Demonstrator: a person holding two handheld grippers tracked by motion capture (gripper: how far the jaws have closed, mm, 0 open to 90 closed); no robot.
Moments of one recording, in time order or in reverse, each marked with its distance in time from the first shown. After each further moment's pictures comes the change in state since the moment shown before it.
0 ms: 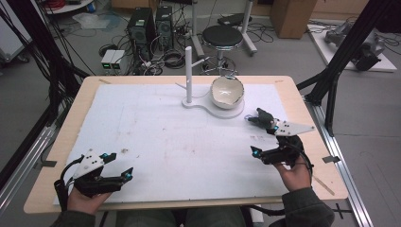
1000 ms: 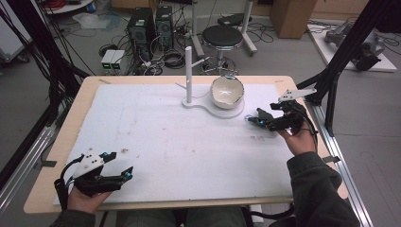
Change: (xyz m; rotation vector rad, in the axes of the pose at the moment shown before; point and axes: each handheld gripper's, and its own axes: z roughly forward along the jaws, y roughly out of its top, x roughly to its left) left arm 0.002 0.001 0.001 -0.002 0.000 0.009; right arm -0.073 0.051 0.017 0.098 -0.014 0.017
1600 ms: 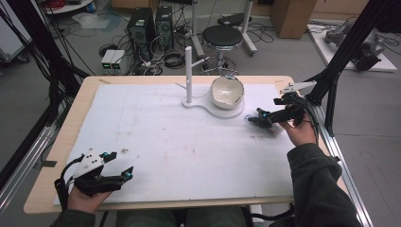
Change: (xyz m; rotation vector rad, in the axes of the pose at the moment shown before) left arm -0.001 0.000 0.001 -0.004 -0.004 -0.003; right arm -0.029 0.004 0.011 0.050 -0.038 0.047
